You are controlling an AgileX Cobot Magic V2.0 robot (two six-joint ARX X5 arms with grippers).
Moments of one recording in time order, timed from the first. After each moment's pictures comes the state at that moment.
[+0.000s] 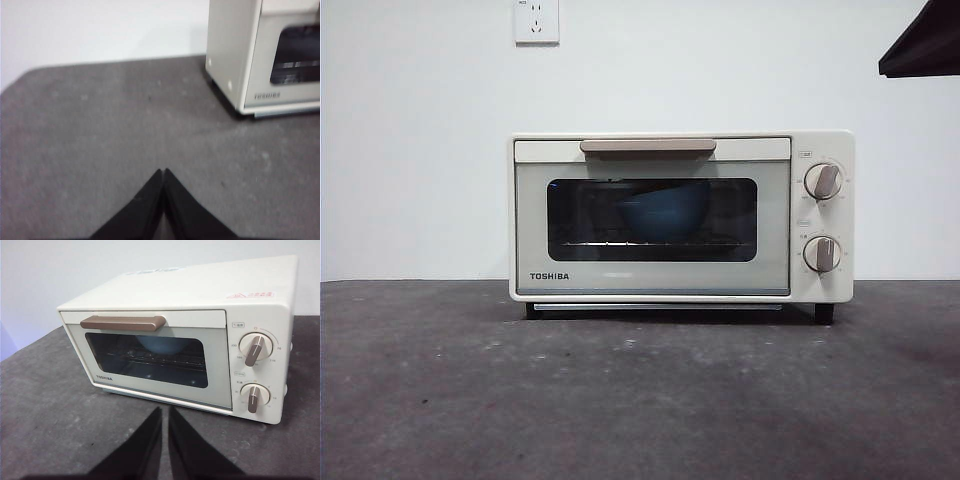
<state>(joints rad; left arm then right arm) 0.06 0.00 0.05 -0.19 0.17 0.09 0.48 0.54 0.37 0.06 -0.02 0.24</state>
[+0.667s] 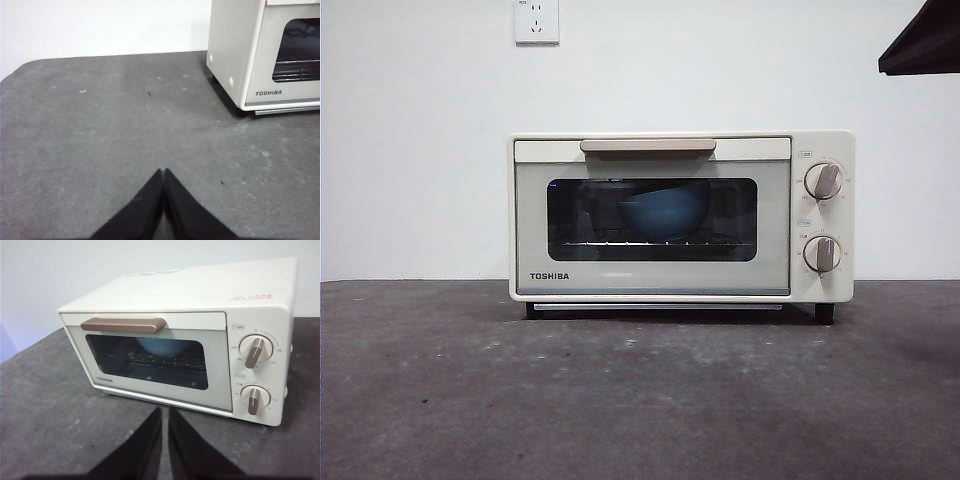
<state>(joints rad) 0.06 0.00 0.03 -0.17 0.17 0.06 0.48 0.54 0.37 0.06 -0.02 0.24</state>
